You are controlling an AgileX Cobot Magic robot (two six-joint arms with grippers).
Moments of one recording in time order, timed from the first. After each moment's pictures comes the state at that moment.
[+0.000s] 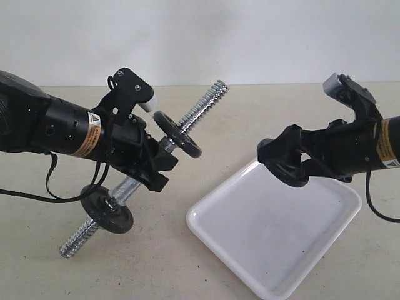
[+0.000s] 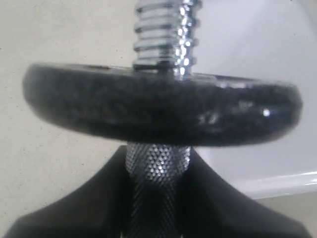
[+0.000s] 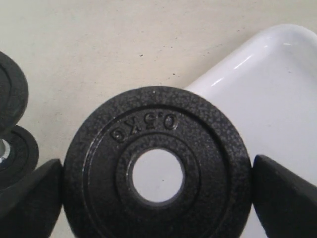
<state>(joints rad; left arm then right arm) -0.45 1.70 -0.90 1.78 -0.33 -1.44 0.08 1.63 -0.71 -1.63 -0.64 1.82</state>
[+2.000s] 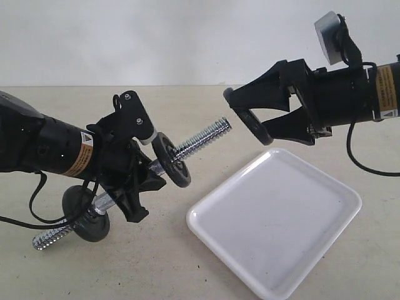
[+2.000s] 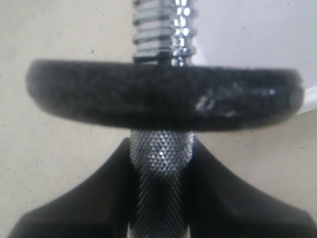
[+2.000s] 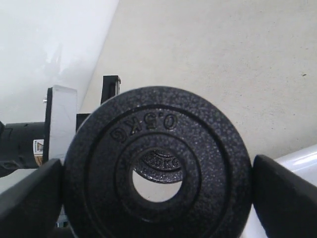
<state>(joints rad) -0.45 1.69 -0.82 1.78 -0.30 -1.19 0.08 1.63 -0.91 -1.67 -1.04 2.04</state>
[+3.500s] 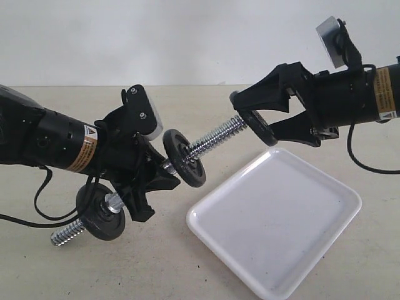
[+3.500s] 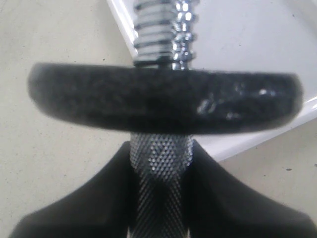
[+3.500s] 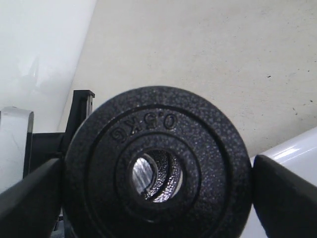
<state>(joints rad) -0.45 1.69 -0.84 1.73 -0.43 -1.11 0.08 1.63 -0.91 -1.69 -0.96 2.08</state>
